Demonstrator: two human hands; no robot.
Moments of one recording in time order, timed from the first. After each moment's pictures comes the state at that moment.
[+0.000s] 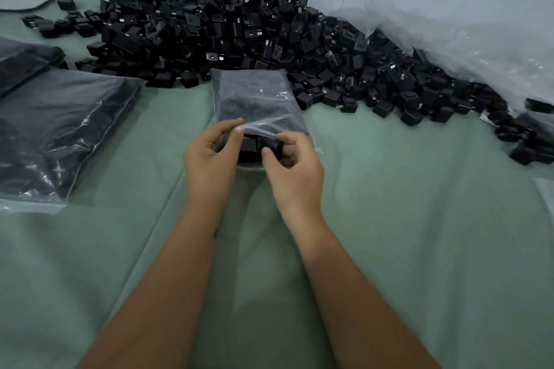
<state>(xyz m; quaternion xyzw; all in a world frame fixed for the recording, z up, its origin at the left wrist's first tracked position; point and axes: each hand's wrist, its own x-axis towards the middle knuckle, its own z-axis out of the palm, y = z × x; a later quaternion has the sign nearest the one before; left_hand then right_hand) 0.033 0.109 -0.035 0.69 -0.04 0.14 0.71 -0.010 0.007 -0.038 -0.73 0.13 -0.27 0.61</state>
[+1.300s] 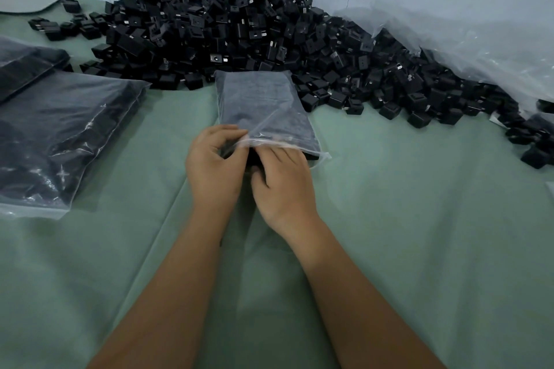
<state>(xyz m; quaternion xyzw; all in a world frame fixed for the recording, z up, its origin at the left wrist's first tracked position) 0.036 0.111 -0.041 0.76 -0.06 0.21 0.61 -0.007 0.012 -0.038 -0.94 -0.03 -0.22 0.25</state>
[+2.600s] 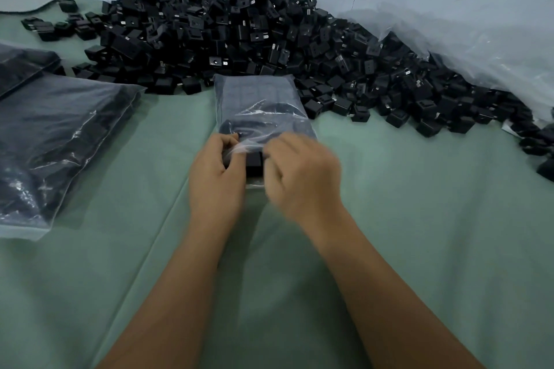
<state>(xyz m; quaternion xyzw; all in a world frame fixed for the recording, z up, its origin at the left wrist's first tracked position) 0.047 0.107 -0.049 0.79 -0.04 0.14 0.60 0.014 -0.011 -0.013 -0.88 -0.11 -0.43 0.15</state>
